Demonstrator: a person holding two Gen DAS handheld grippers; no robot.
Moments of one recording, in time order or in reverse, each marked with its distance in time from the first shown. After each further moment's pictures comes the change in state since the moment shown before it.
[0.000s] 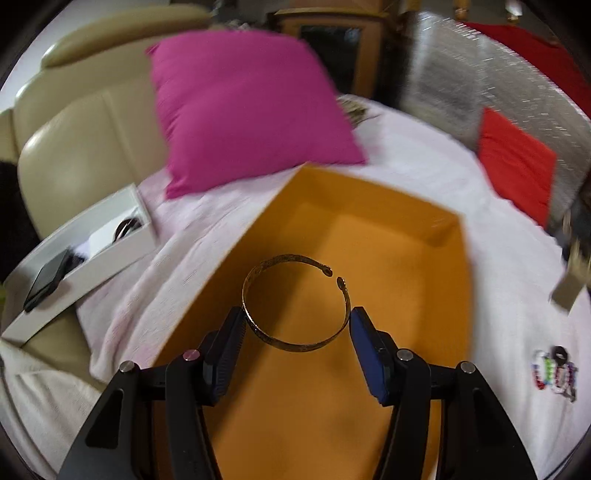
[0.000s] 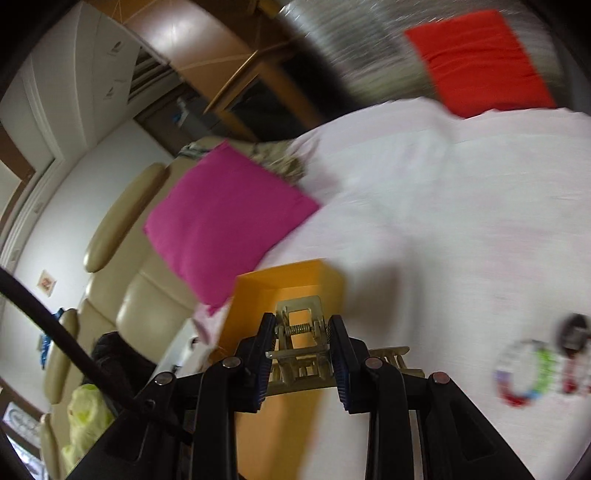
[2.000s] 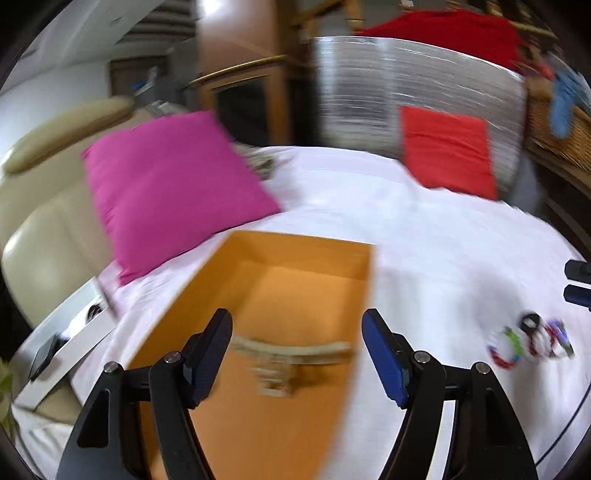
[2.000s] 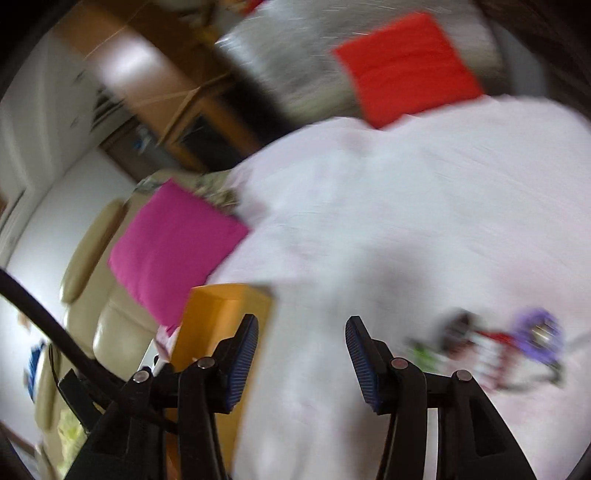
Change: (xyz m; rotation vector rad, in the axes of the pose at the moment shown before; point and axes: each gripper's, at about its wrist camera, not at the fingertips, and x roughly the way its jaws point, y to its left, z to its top) left arm -0.057 -0.123 -0.024 0.329 -0.229 -0.118; right arm -0.118 -0.153 -0.023 0.158 -0.086 -0.156
